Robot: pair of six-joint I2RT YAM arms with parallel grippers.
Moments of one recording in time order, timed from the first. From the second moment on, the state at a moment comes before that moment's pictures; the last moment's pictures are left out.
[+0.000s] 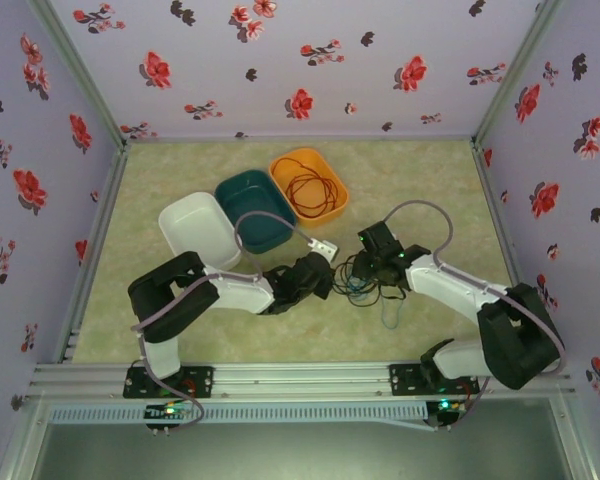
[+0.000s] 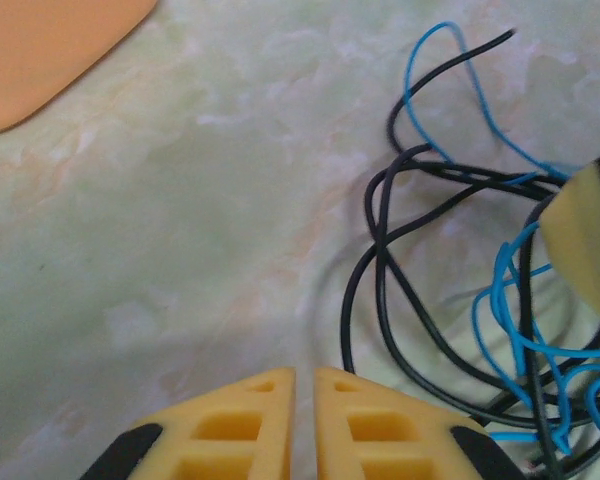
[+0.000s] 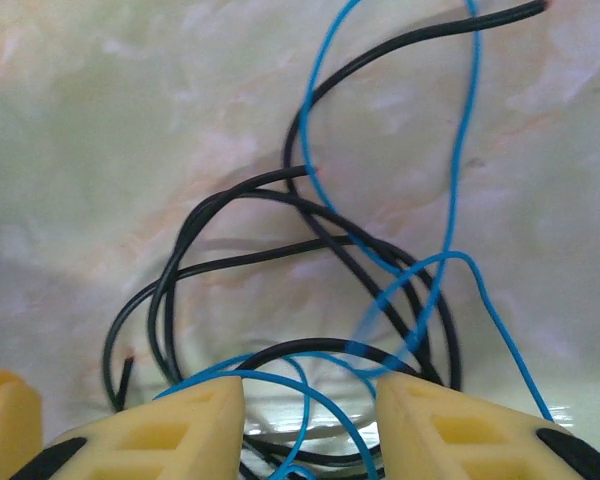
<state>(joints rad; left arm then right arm) -1.09 1.84 0.86 0.30 -0.31 -0.38 0.57 1.34 0.69 -0.45 0.06 0.74</state>
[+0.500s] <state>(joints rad) -1.09 1.62 0.72 0.20 -0.43 -0.42 0.69 1.36 0.77 -0.42 -0.04 0.82</state>
